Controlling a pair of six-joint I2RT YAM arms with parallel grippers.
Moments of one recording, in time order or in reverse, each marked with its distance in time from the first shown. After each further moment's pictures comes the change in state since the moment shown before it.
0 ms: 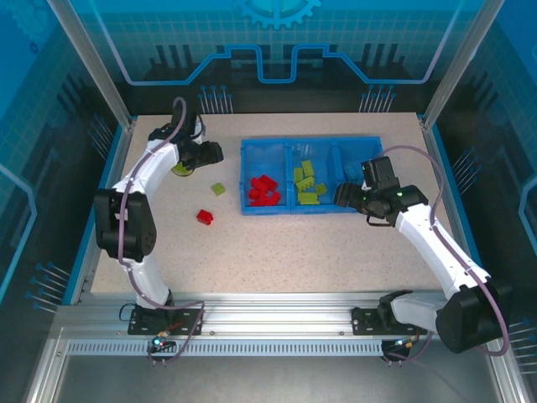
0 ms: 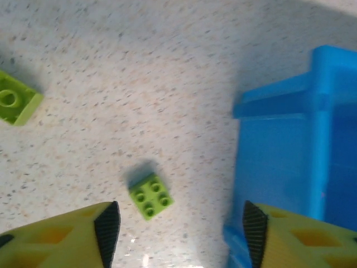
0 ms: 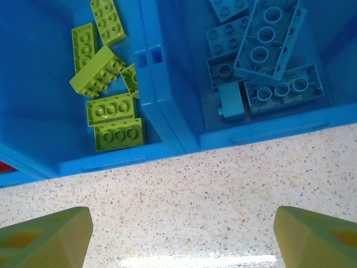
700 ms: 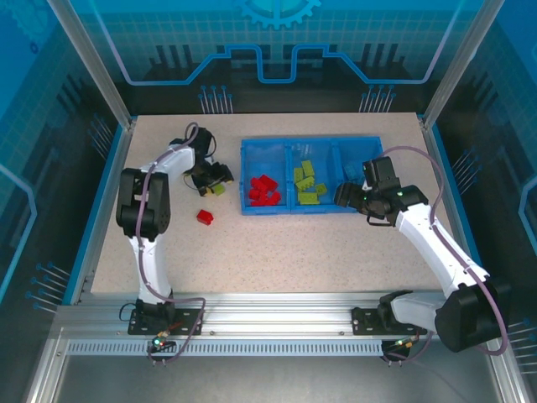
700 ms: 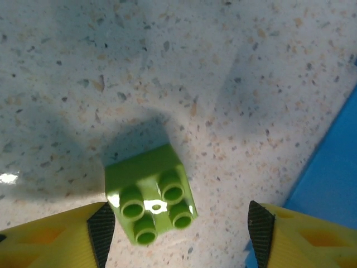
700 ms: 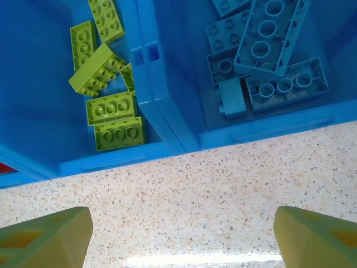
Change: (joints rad) left arm -0.027 0.244 0.000 -0.045 0.083 -0.221; right arm -0.016 0.006 -0.007 0.011 -0.023 0.006
